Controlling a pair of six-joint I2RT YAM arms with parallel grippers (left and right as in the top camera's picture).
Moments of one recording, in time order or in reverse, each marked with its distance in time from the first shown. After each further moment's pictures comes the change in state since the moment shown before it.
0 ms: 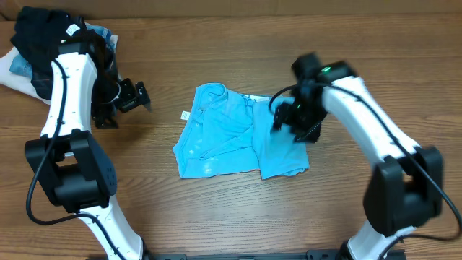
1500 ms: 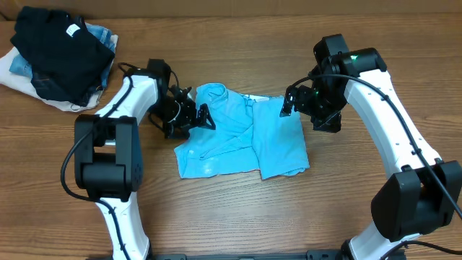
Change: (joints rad) left arm -0.256 0.081 -0.347 0.403 0.428 0.199; right arm -0.066 -0.032 0.069 -0.045 0.052 -0.046
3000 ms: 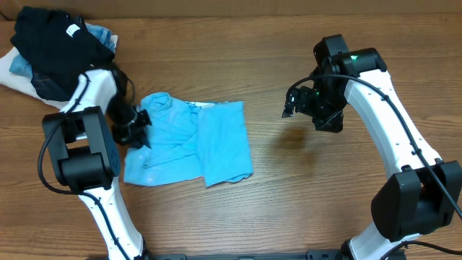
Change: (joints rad) left arm 0.255 0.090 0.146 -0.331 -0.420 -0.183; right arm 0.000 0.000 0.000 -0.006 0.035 0.000
